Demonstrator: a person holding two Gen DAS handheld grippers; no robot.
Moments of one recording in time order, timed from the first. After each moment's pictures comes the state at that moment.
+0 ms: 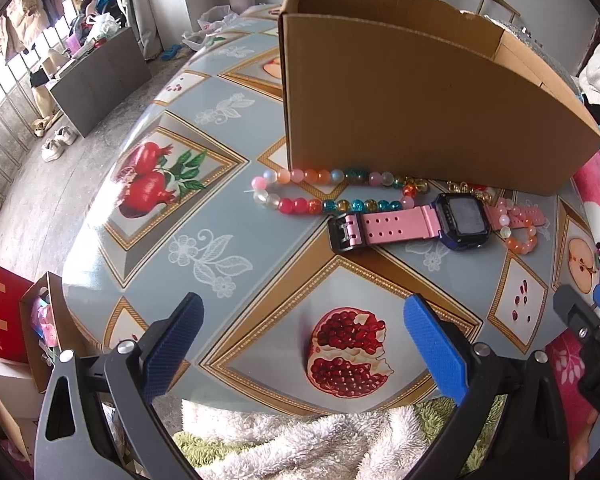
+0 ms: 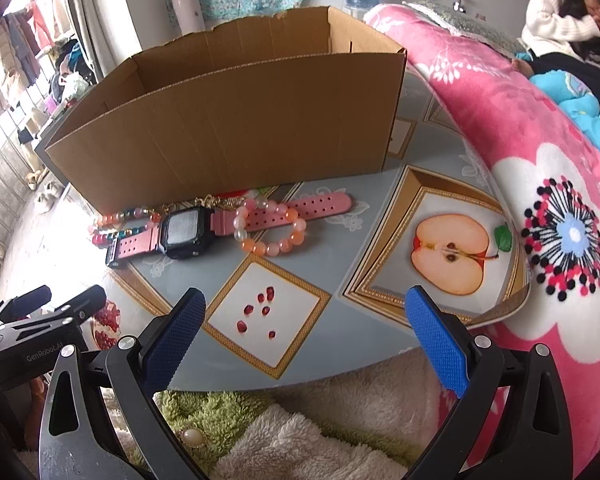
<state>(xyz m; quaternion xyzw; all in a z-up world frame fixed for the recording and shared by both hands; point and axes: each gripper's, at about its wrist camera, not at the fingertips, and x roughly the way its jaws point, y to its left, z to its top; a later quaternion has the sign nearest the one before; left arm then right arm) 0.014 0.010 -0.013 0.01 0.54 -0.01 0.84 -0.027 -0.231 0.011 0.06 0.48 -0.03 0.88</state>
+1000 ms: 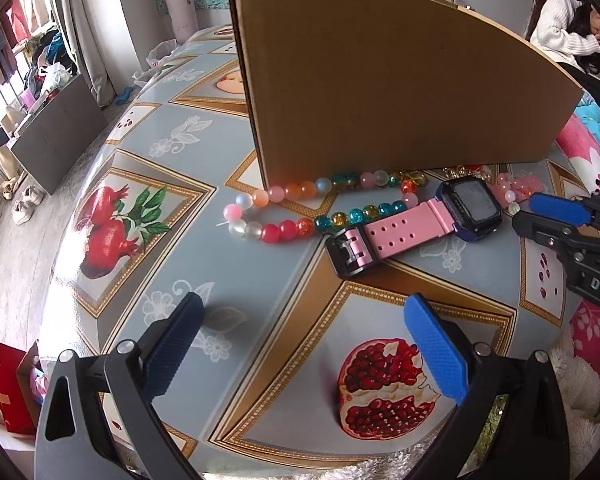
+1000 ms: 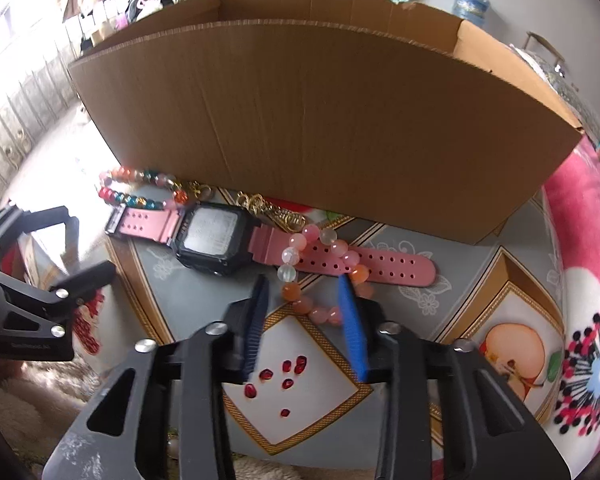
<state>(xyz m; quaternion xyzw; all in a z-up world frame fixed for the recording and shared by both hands) 0.041 0.017 -0.050 0.06 0.50 -0.09 0.86 0.029 -0.183 -0.016 -0.08 0.50 0.10 0.86</state>
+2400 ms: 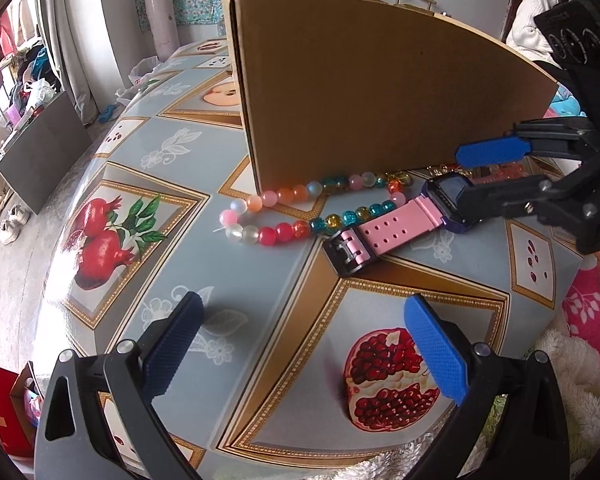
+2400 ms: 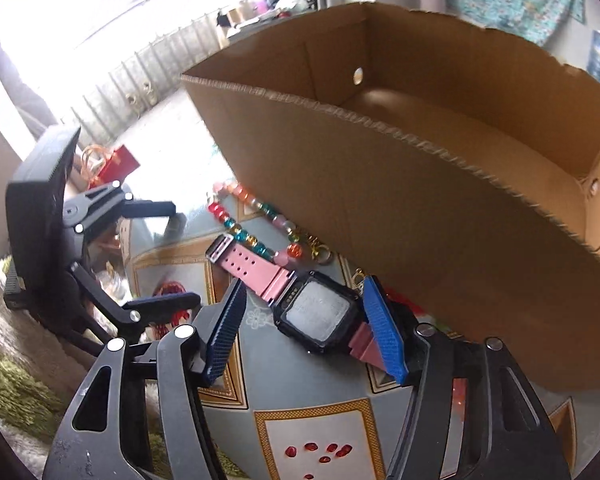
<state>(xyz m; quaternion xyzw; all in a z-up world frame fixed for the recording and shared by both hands) 0.021 0.027 -0.044 0.07 0.47 -0.14 0.87 0.069 -0.130 -0.006 -0.09 0.48 0.36 0.79</state>
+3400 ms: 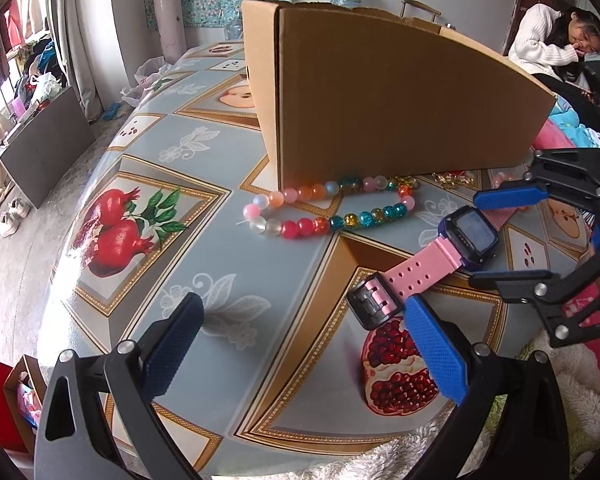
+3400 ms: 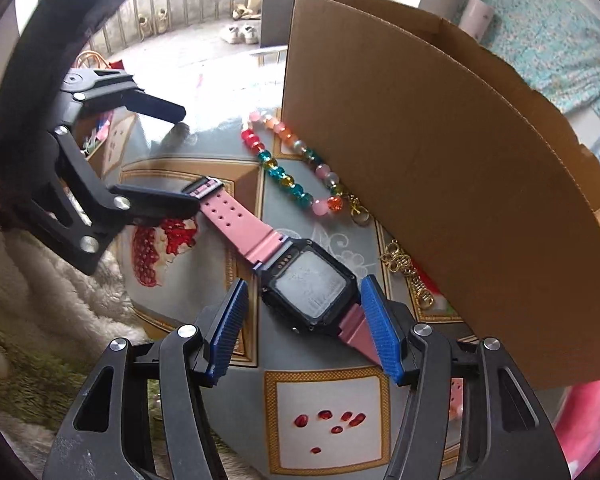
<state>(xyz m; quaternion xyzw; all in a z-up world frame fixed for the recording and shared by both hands) 0.007 0.052 -0.035 0.05 0.46 -0.14 0.88 0.019 -0.097 -0.026 -0.27 0.44 0.34 0.79</state>
